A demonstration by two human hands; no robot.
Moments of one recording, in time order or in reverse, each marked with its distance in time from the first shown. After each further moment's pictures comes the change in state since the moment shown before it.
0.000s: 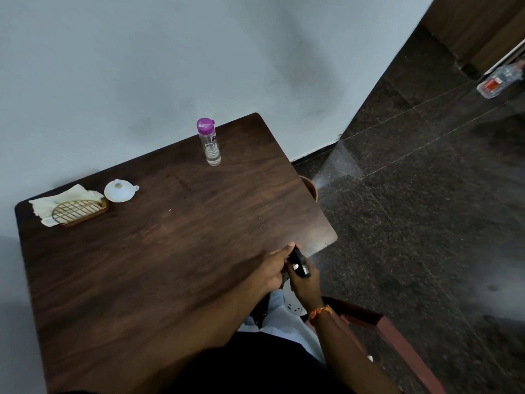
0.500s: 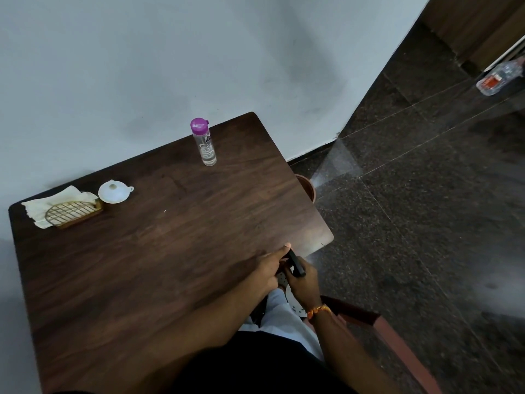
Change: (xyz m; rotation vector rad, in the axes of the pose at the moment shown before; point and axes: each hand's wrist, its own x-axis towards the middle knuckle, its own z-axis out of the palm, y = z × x) left_hand 0.018 -0.007 0.003 -0.052 0.186 -0.032; right_hand 0.012 0.004 -0.013 -0.269 -0.043 -0.086
